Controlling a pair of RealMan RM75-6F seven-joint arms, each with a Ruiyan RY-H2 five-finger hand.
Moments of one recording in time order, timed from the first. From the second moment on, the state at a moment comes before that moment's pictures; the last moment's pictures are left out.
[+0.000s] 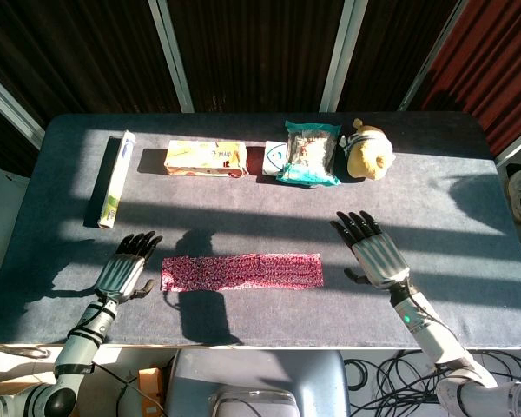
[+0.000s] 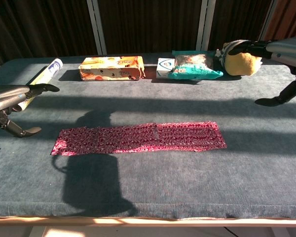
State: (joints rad) left arm -0.52 -1.37 -0.14 -1.69 1.09 1.02 0.45; right arm 0.50 -1.27 0.15 -1.69 -1.38 1.05 -0.35
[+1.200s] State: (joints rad) left arm -0.53 -1.65 -0.08 -1.70 0.79 1.23 0.86; right arm 0.29 -1.13 -0.03 -1.56 -1.56 1.27 -0.04
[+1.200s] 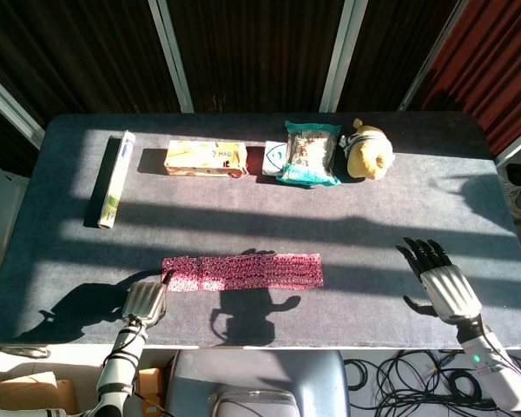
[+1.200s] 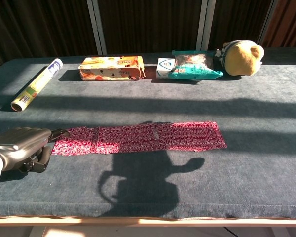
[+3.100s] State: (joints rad) left arm -0.56 -1.60 -0.07 -1.76 0.76 1.27 0.86; right arm 0.28 -1.15 -0.02 -1.56 -1.55 1.23 -0.04
